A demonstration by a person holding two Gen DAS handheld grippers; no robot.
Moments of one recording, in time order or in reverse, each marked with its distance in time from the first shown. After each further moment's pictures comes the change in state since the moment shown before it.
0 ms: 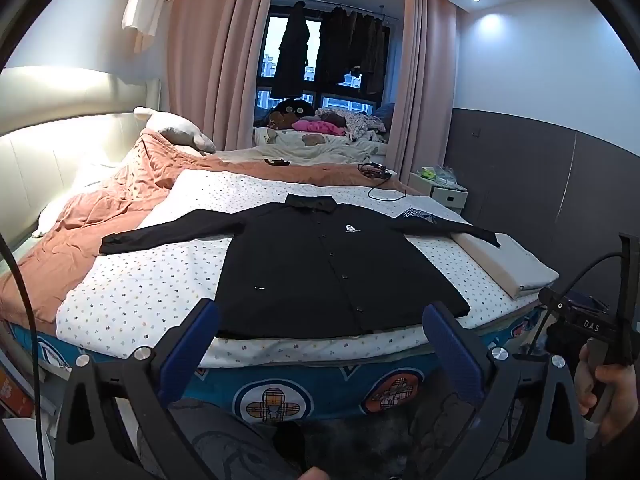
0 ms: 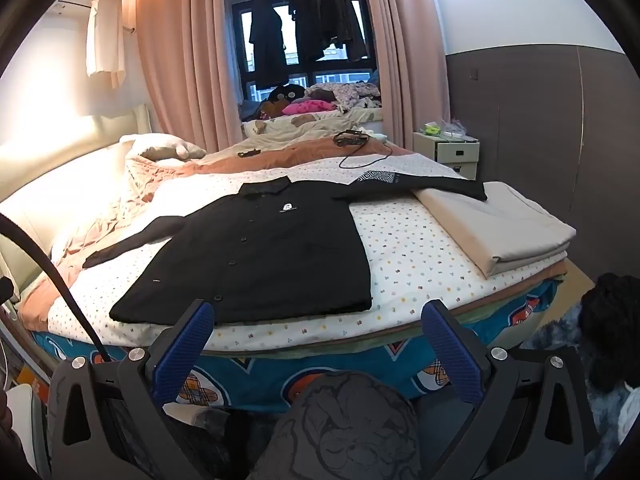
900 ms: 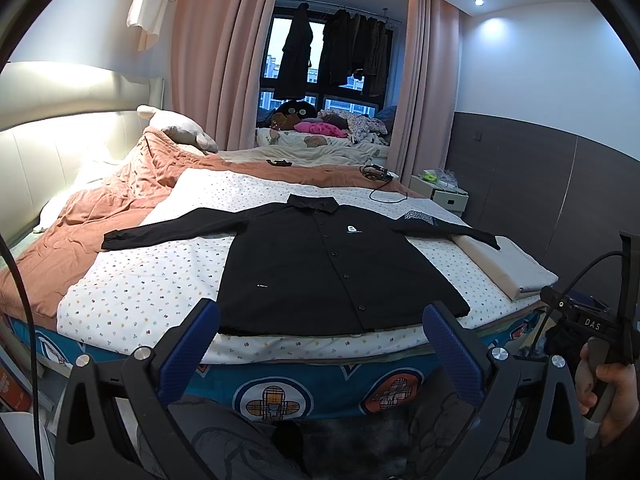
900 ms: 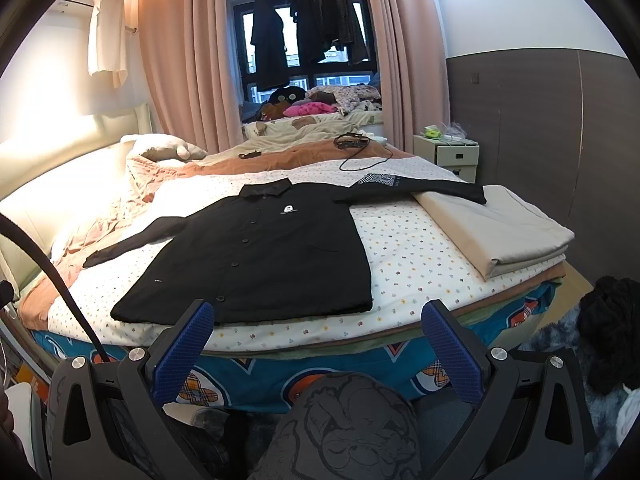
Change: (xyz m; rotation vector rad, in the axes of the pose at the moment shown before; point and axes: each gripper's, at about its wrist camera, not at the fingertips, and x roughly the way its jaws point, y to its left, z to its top) left arm -0.001 0.005 -0.004 -0.032 -0.017 -0.010; right arm -0.004 0.001 0.000 -0.002 -0.010 -0.001
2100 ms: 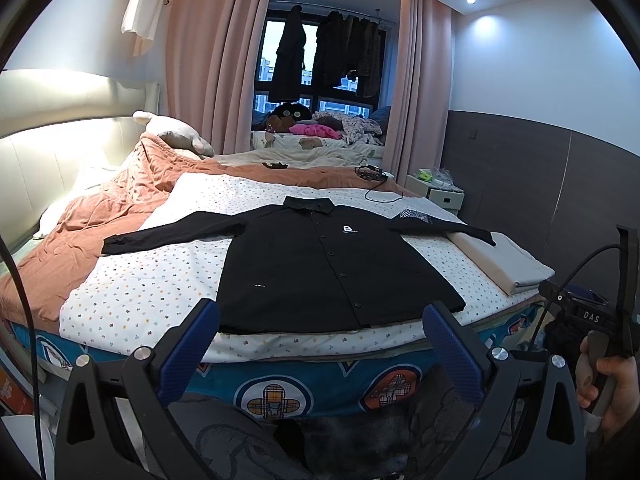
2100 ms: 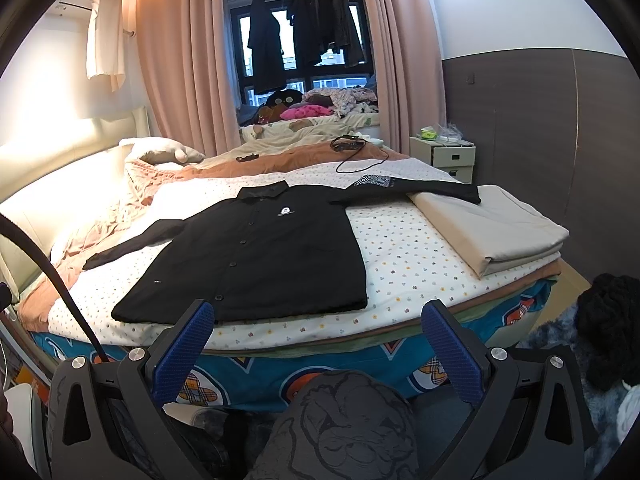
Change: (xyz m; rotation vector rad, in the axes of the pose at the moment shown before) left arm -0.007 -0.008 -0.001 0.028 -0.004 -0.005; right arm -0.008 -0.005 -0.002 0.005 -0.008 -0.005
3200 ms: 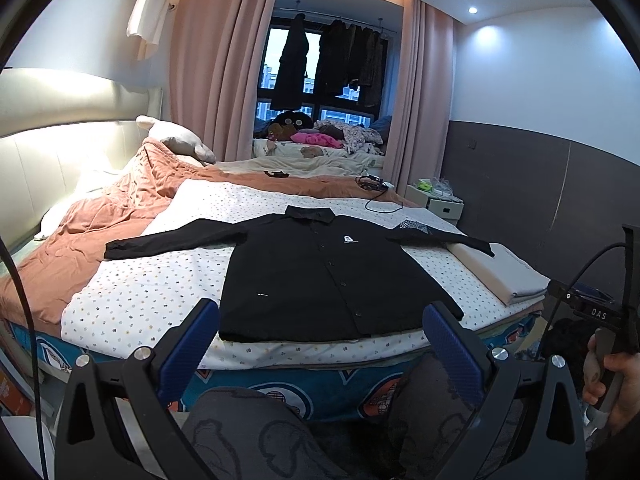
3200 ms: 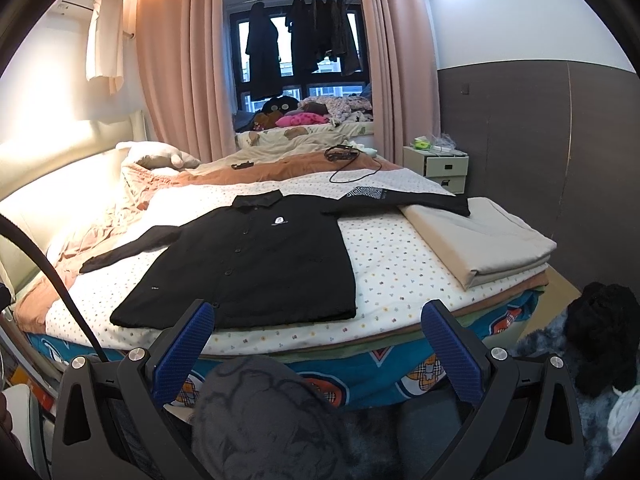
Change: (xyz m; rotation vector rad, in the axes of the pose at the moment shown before) left arm -0.010 0.007 0.005 -0.024 -0.033 -0.003; right arm -0.006 0.000 0.013 -0.022 -0.017 -0.021
